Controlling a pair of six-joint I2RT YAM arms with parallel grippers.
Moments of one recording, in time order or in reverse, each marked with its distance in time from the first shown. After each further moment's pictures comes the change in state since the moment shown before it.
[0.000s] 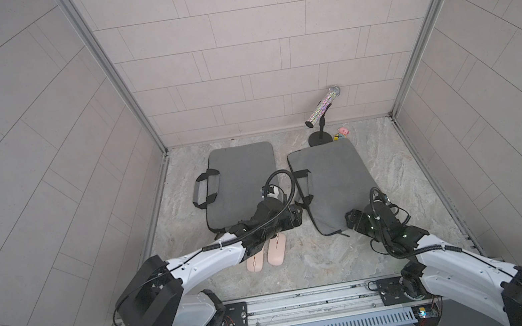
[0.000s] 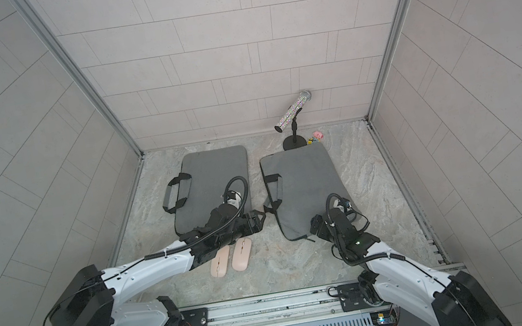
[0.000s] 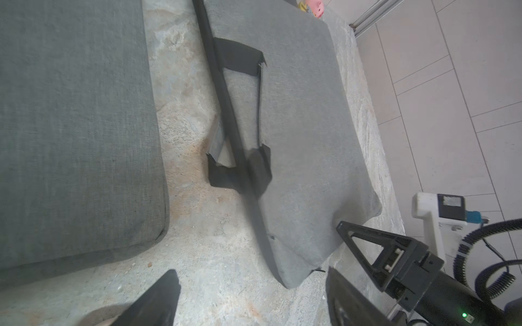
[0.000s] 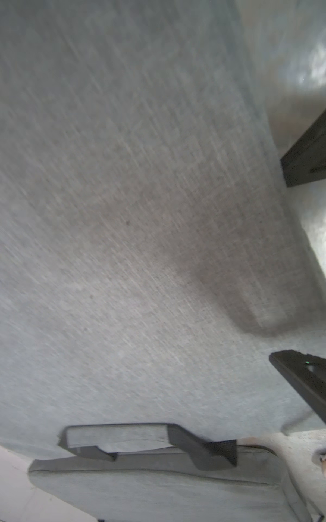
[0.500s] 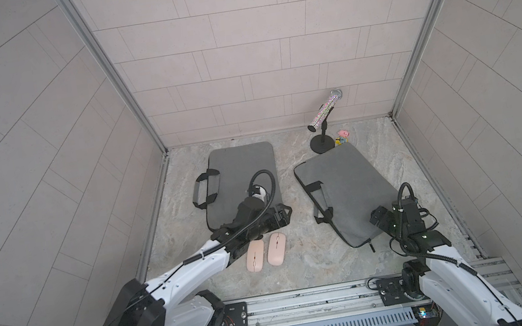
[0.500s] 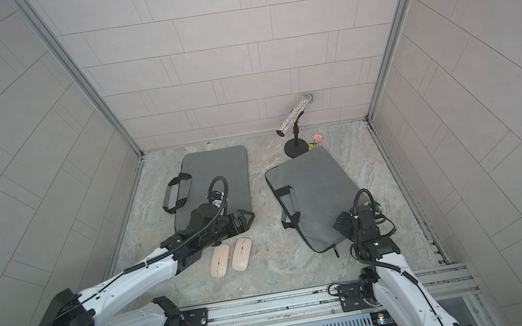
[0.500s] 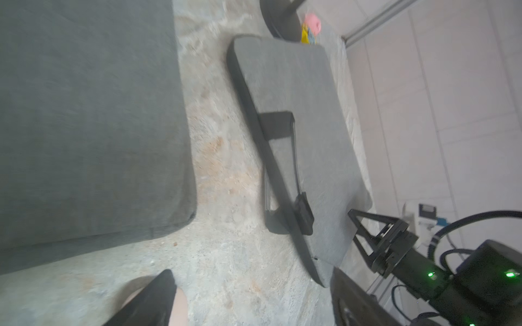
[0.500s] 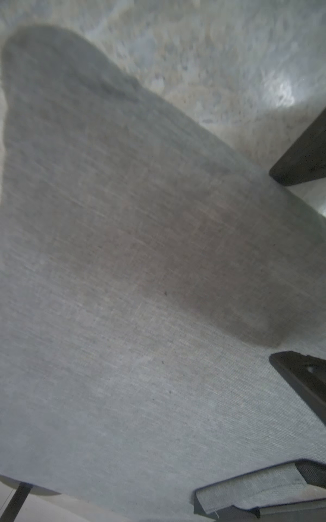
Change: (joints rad) left arm 0.116 -0.074 -0.034 -0.045 0.157 0.006; right arm -0.435 -0.237 -0.036 -0.245 -0.092 -0.112
